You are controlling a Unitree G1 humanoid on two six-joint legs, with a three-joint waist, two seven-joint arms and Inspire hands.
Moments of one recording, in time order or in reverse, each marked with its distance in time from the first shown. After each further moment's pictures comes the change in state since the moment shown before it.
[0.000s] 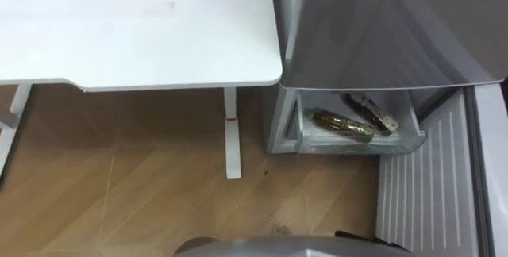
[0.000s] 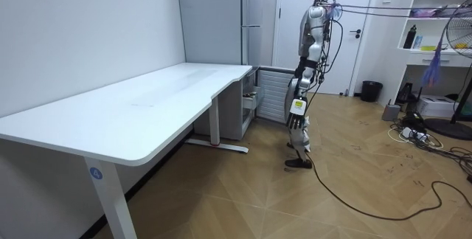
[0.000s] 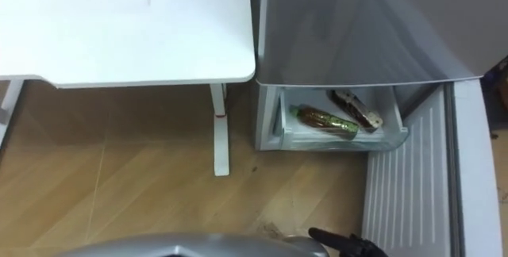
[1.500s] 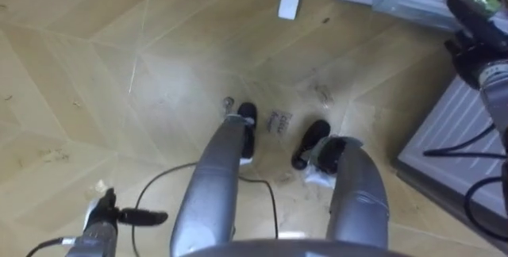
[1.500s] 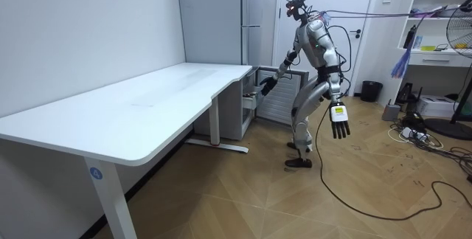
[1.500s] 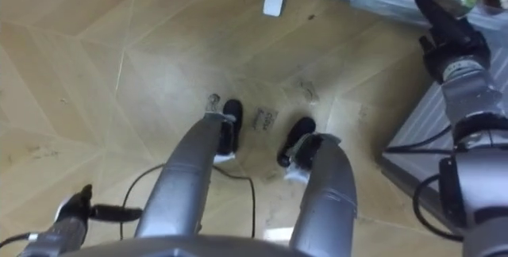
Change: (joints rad) left arm -0.173 0.142 -0.272 -0.085 -0.355 -0.068 0.057; right arm -0.700 -0.370 0.122 -0.118 0.803 -0.031 -0.170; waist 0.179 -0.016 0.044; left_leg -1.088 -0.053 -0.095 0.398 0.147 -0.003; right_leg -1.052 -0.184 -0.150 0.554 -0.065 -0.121
